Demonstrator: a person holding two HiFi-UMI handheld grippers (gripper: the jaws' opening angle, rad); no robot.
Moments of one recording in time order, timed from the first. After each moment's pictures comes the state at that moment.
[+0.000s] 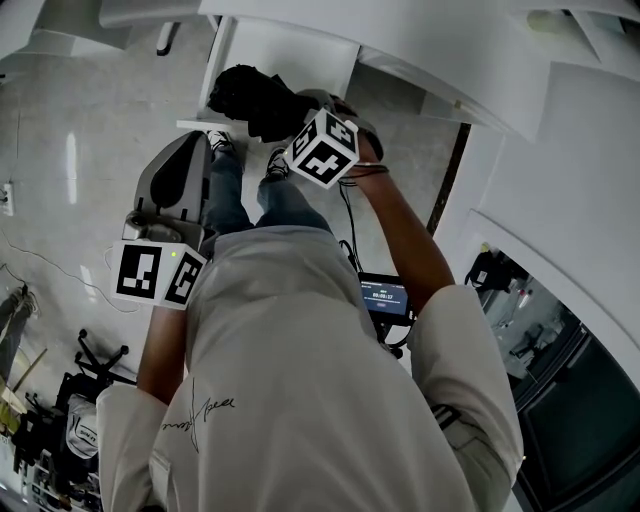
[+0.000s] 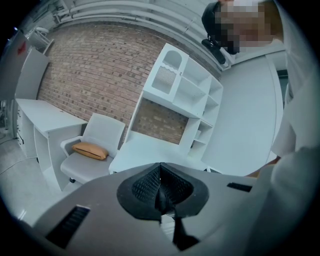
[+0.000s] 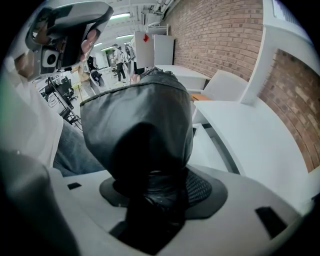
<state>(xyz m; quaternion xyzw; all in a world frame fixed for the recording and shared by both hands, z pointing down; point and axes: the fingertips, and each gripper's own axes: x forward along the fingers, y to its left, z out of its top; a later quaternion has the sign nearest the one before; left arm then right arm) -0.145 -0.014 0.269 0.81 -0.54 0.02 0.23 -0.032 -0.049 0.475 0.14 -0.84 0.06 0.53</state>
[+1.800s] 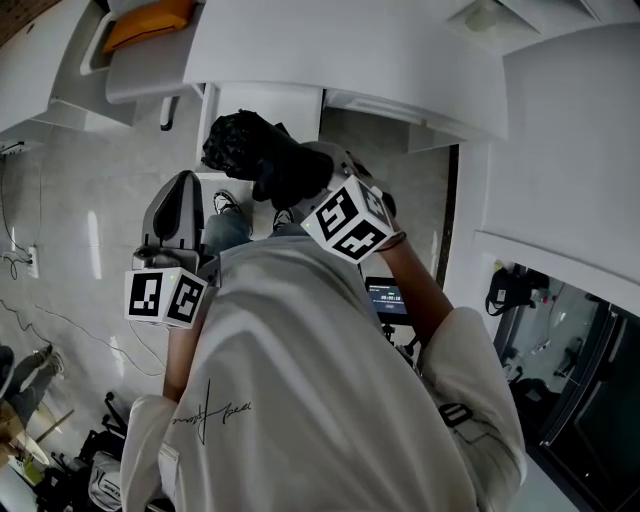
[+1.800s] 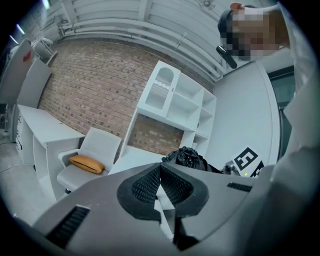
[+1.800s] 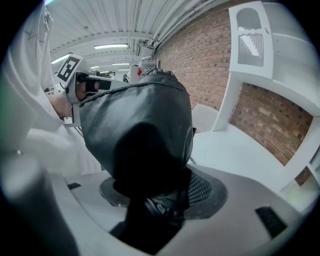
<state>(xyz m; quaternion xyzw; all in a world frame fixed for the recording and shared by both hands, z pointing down) -0.141 0.005 0.221 0.81 -0.56 -0.04 0.18 -0.006 -0.005 0.317 0.23 -0.89 0.03 0.39</state>
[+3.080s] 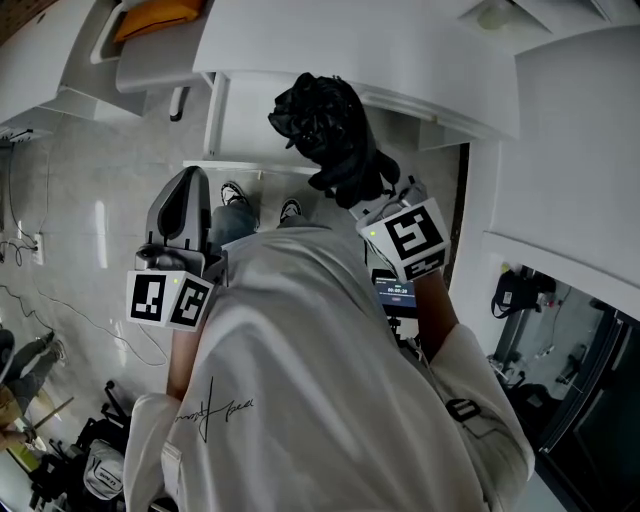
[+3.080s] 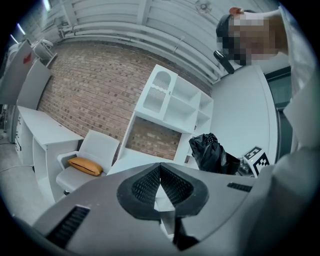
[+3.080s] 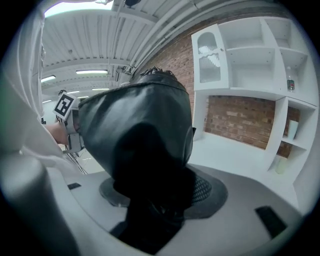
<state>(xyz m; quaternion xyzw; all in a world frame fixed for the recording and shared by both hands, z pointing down) -0.134 0.022 0.205 0.81 -0.56 -0.05 0.17 0.052 -0.001 0.254 0.34 -0.90 0.07 0.25</state>
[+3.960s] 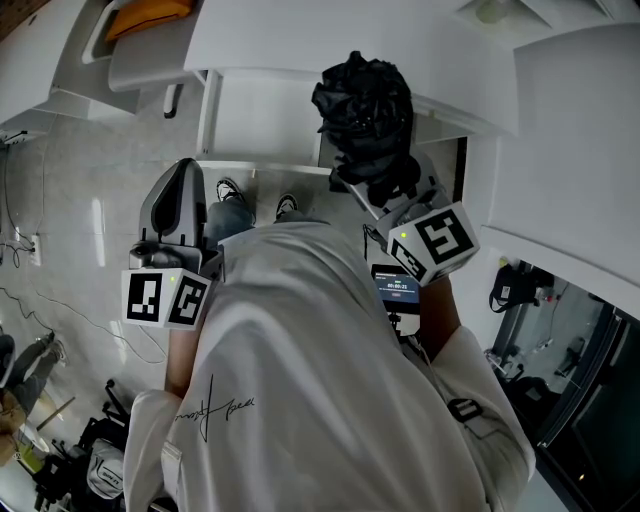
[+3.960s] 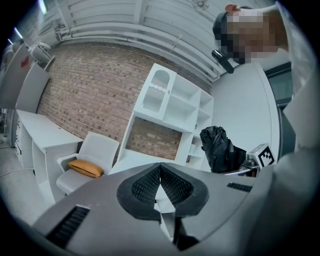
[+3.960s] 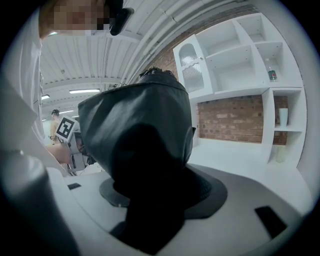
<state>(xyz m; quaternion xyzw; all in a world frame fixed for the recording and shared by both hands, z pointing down) -0.121 0.007 0.198 0.81 -0.56 -0.04 0.16 0.085 -0.013 0.226 0.36 -0.91 0.10 0.15</state>
